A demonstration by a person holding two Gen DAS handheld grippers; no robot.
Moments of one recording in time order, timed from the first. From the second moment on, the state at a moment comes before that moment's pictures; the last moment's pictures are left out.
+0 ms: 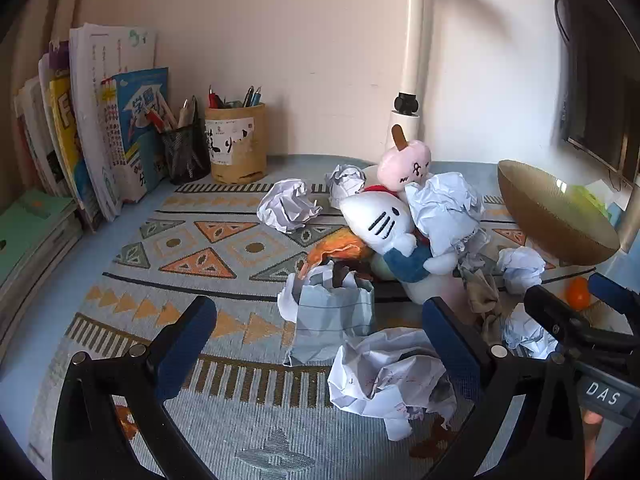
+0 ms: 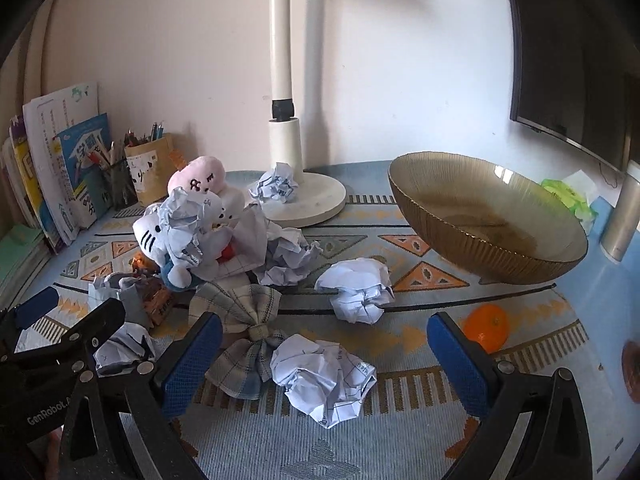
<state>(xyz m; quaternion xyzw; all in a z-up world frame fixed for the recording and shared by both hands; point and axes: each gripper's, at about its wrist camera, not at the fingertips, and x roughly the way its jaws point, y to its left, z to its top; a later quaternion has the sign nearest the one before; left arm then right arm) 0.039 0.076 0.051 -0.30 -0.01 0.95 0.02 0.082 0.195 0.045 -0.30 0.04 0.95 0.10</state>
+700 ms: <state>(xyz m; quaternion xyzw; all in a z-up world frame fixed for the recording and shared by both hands) 0.044 0.010 0.064 -0.36 -0.06 0.92 0.09 0.118 0.223 0.060 -0.28 0.08 0.95 0.07</state>
